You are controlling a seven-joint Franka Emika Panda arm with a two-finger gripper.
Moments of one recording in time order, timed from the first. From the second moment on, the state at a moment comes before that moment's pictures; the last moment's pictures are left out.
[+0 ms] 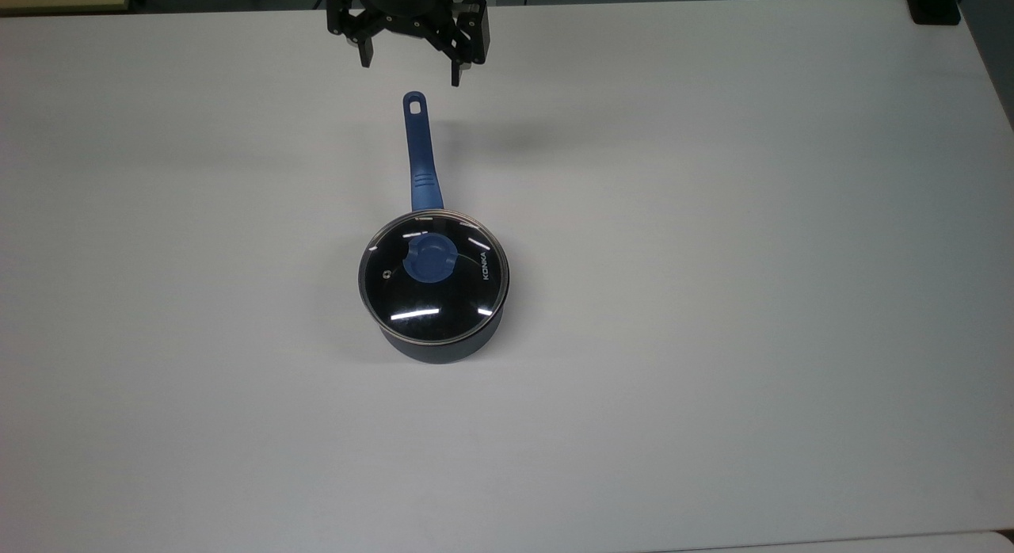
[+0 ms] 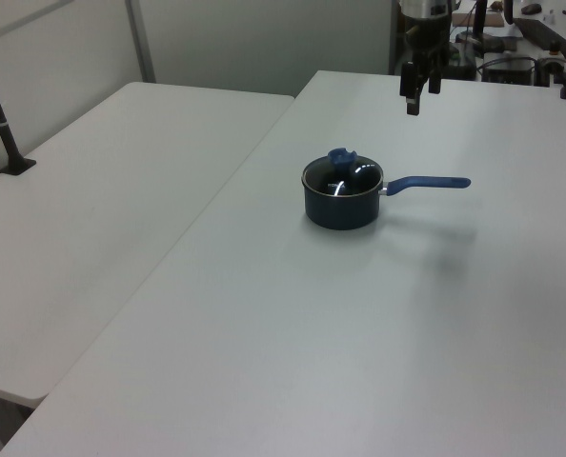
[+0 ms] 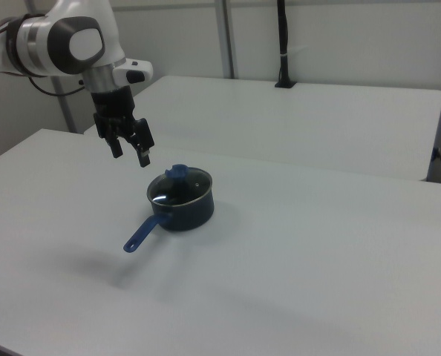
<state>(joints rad) 0.14 0.04 -0.09 -1.71 -0.06 1.73 0.24</state>
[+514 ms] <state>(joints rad) 0.14 0.09 -0.09 -1.67 -0.06 1.73 0.24</state>
